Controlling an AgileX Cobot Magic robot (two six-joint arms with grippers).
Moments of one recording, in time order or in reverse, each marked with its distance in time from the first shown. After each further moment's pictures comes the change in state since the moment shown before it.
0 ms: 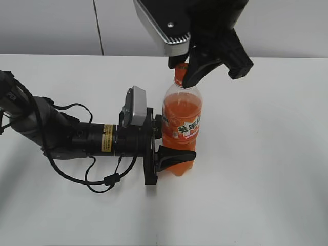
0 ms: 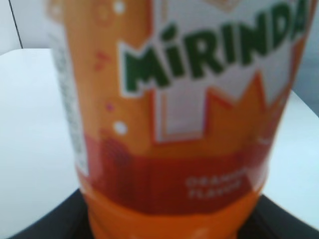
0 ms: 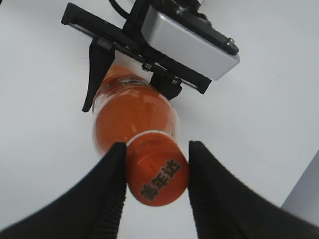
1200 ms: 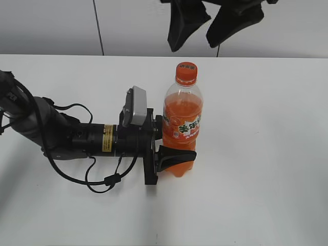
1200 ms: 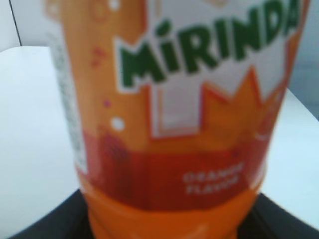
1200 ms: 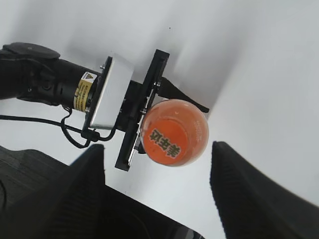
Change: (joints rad) left arm 0.000 0.000 0.000 -0.009 0.000 -0.006; right arm 0.000 -0.109 -0.009 -0.031 -0.011 1.753
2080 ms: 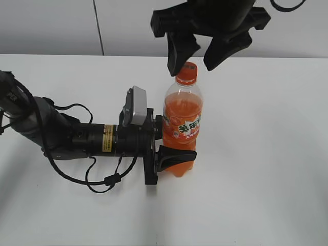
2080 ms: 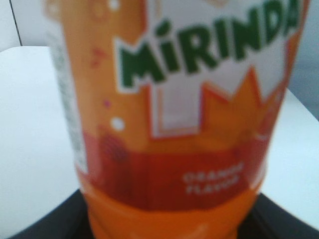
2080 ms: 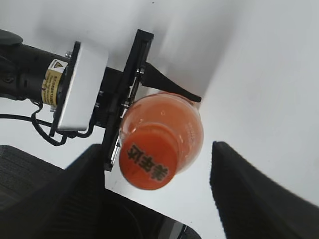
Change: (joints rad) left arm 0.000 0.000 0.000 -0.002 0.000 -0.002; right arm 0.000 0.071 0.028 -0.028 0.000 0.033
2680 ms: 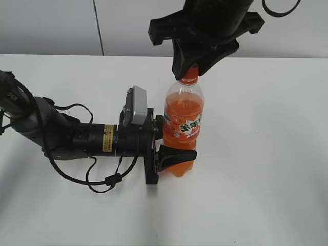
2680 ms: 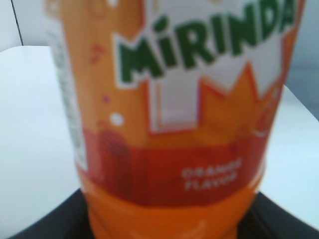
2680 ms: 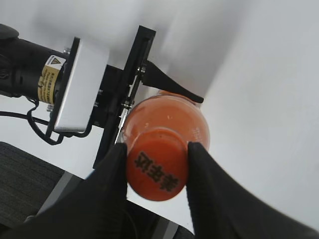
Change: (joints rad) left arm -0.001 0.000 0.000 -0.006 0.002 -0.003; right arm 0.000 0.026 0.000 -0.002 -0.002 -0.030
